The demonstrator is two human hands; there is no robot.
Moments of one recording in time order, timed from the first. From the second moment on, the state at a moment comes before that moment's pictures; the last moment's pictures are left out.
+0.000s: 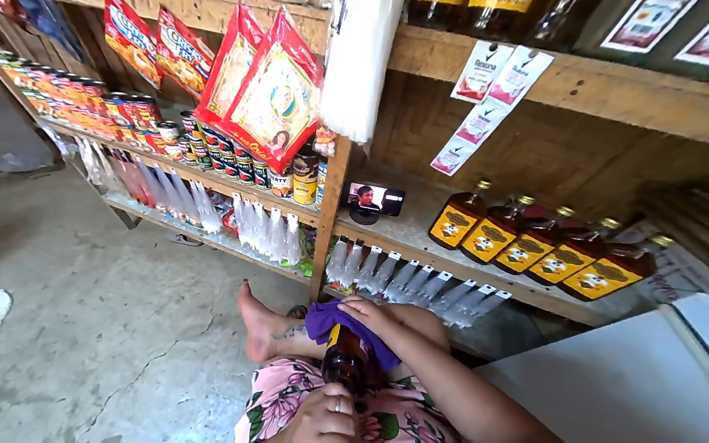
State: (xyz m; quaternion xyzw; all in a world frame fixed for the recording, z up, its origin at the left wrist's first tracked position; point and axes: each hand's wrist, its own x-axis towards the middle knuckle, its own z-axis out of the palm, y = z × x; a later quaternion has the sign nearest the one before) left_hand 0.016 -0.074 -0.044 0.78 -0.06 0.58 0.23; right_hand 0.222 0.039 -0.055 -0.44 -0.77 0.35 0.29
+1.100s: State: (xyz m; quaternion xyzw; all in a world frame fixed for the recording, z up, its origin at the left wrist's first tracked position) left_hand 0.016 -0.074 -0.041 0.77 -0.07 0.58 0.24; right_hand 0.231 0.057 -0.072 -0.48 -0.77 0.33 0.27
